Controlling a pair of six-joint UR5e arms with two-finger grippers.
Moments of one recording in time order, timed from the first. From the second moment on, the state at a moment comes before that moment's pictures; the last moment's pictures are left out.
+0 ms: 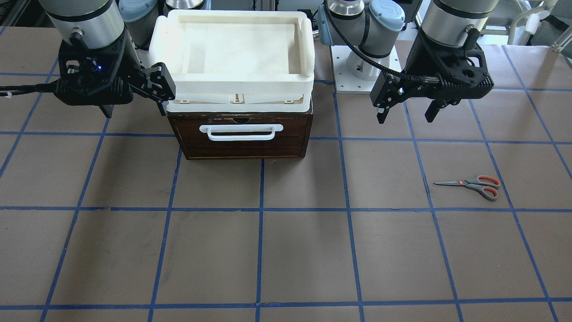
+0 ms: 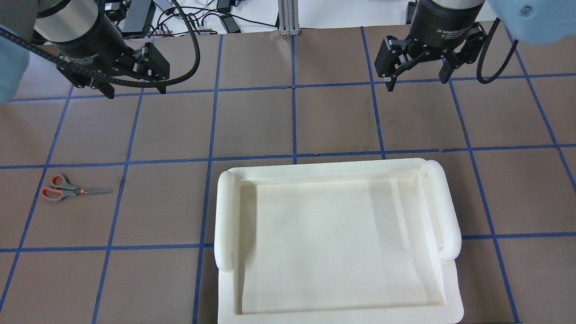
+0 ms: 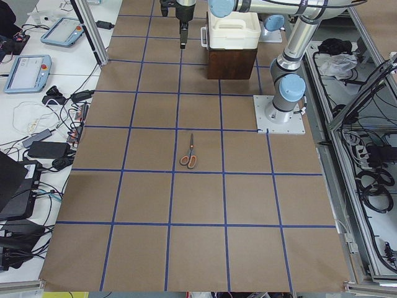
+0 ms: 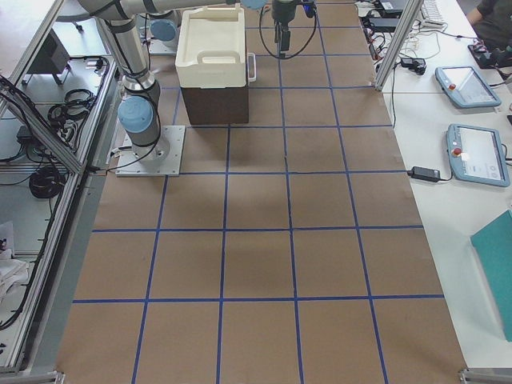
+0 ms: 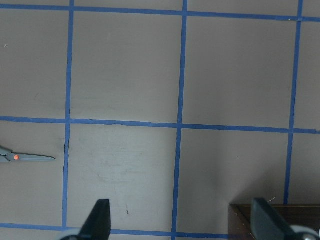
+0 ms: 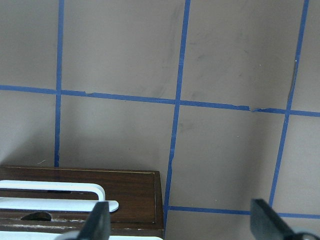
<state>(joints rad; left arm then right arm) -1.54 -1.55 -1.55 -1.50 1.58 -0.02 1.63 -1.51 1.44 -1.49 -1.61 -0.04</state>
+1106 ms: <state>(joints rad) -1.52 -1.55 -1.55 -1.49 1.59 0.14 1.74 -1.45 1.45 -1.56 -1.42 -0.32</state>
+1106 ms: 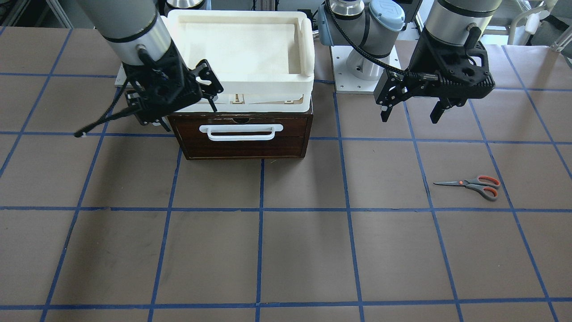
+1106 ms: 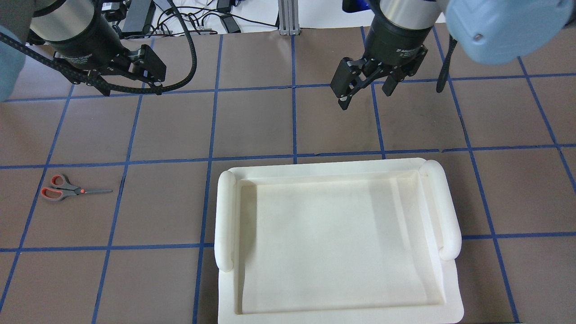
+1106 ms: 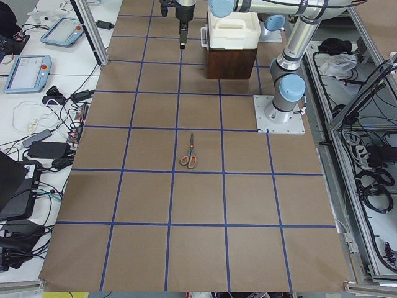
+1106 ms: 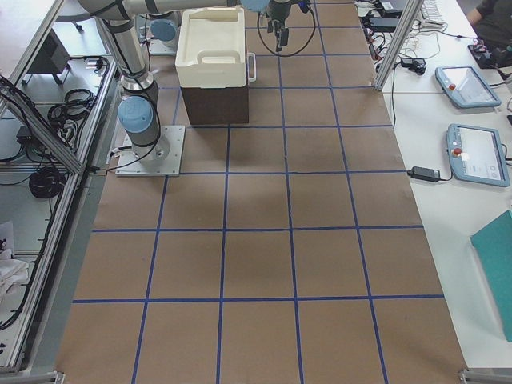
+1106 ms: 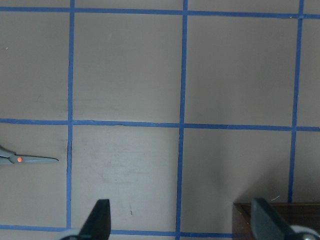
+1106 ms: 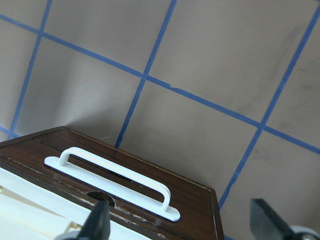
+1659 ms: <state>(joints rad) -1.31 -1.56 -1.62 -1.49 1.59 0.72 1.86 -1.37 1.44 -1.63 -1.56 -0.40</state>
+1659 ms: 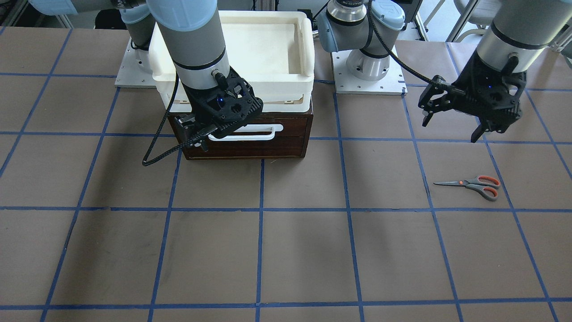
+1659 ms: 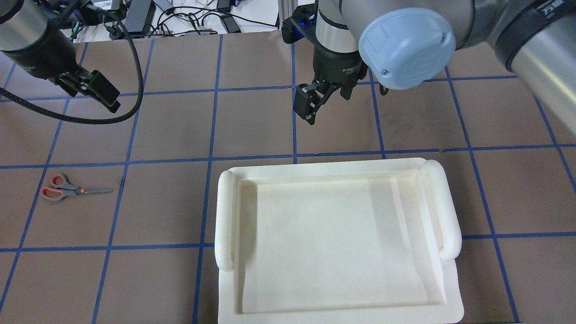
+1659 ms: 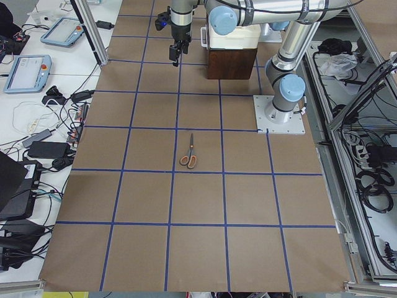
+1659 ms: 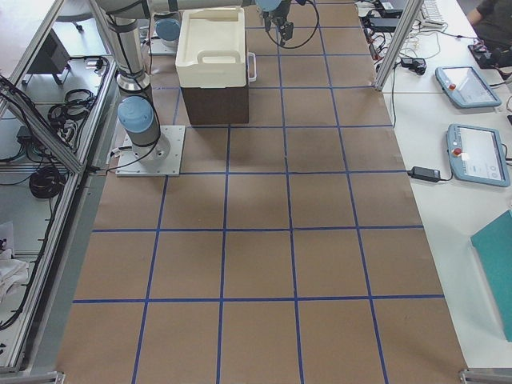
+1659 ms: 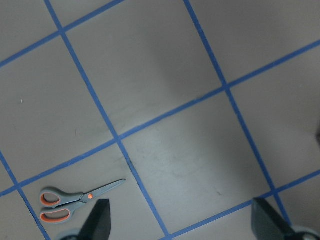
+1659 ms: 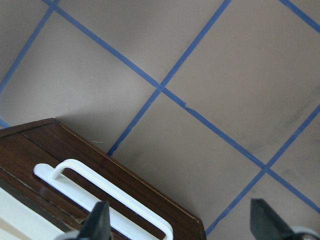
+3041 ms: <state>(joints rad) -0.95 -1.86 -1.86 -1.03 1.62 2.14 1.88 -1.32 1.55 -1.72 -1.60 -1.32</state>
